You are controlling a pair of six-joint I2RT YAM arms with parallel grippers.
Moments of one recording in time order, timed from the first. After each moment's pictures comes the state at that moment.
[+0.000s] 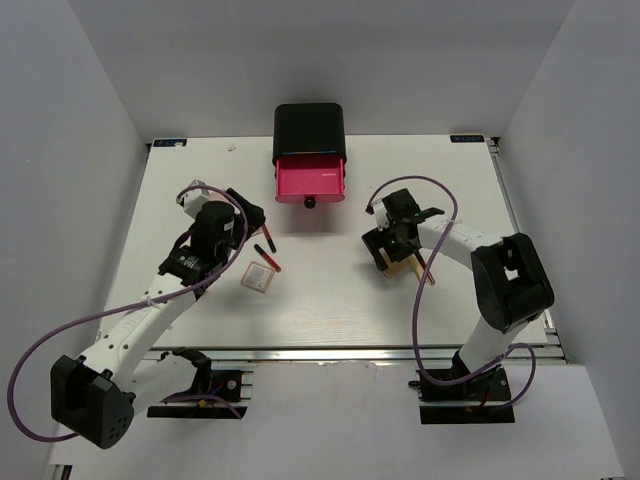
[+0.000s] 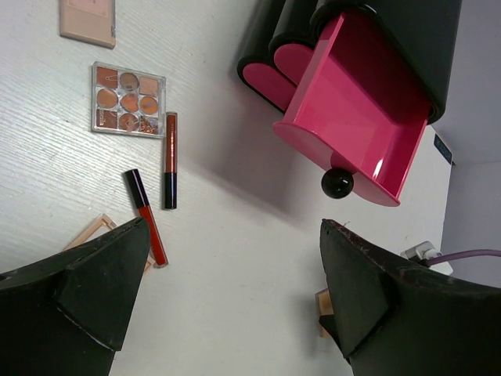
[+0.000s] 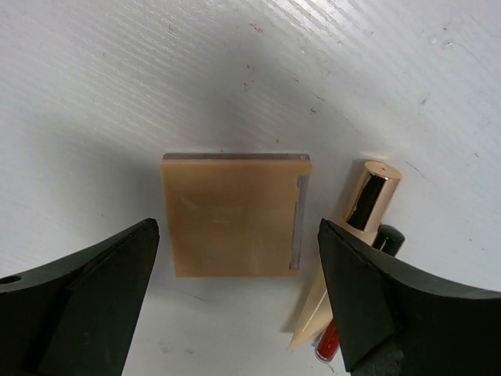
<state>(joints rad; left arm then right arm) -0.45 1.04 0.83 -0.29 -0.39 -0.94 0.46 1.70 1.05 -0.50 -0.04 -0.16</state>
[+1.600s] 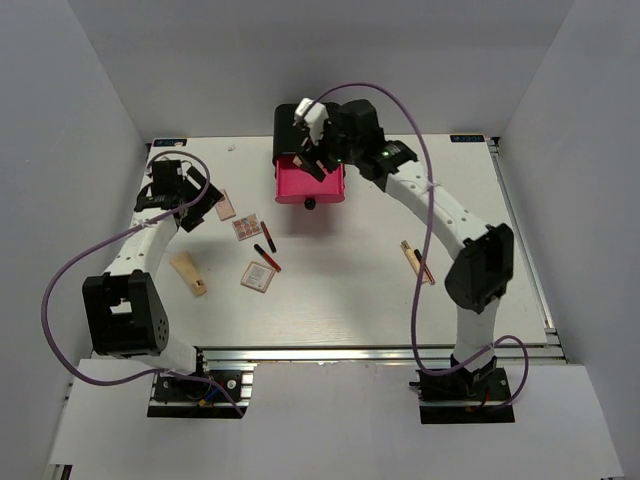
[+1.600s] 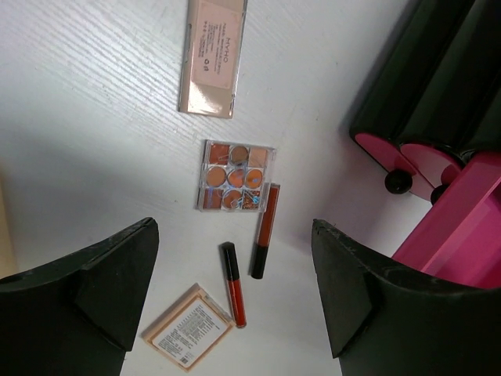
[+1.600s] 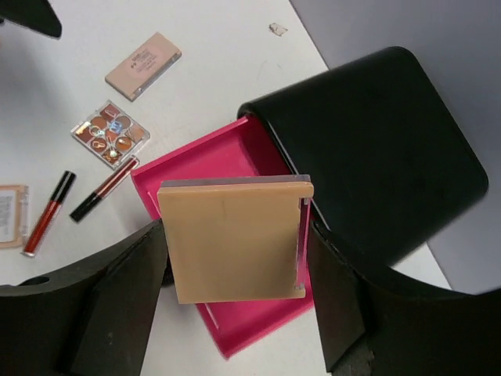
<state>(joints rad) 0.07 1.50 1.13 -0.42 0.07 -0.71 0.62 1.90 1.90 -0.40 -0.31 -0.41</state>
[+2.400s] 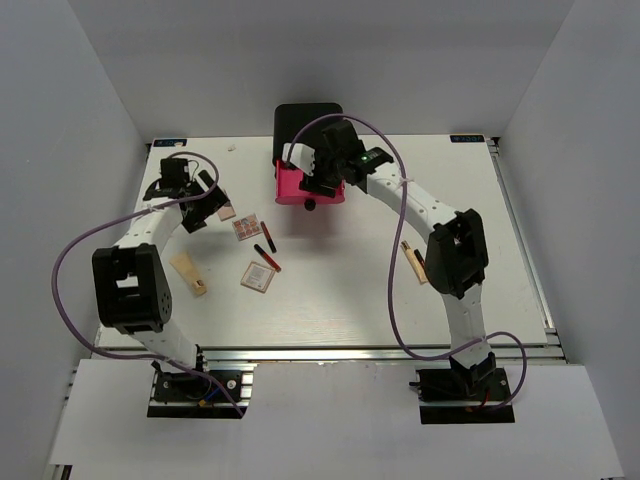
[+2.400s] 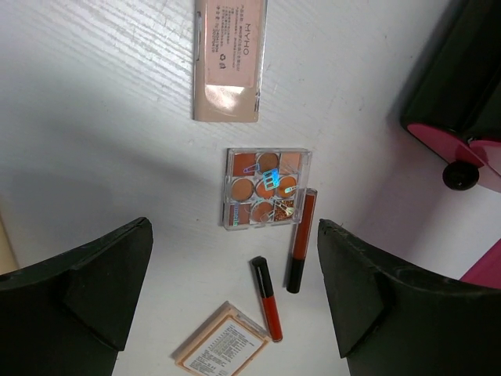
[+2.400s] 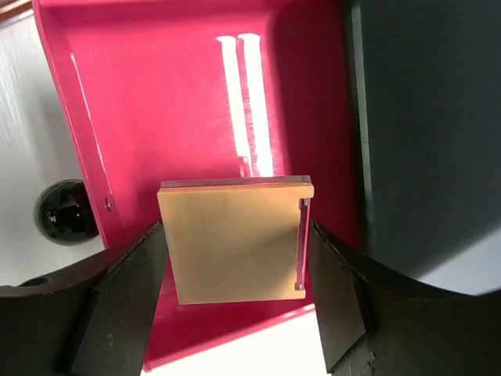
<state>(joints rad) 0.07 1.67 1.20 -0.42 0.10 -0.58 0.64 2.11 1.98 -0.56 -0.23 -0.91</state>
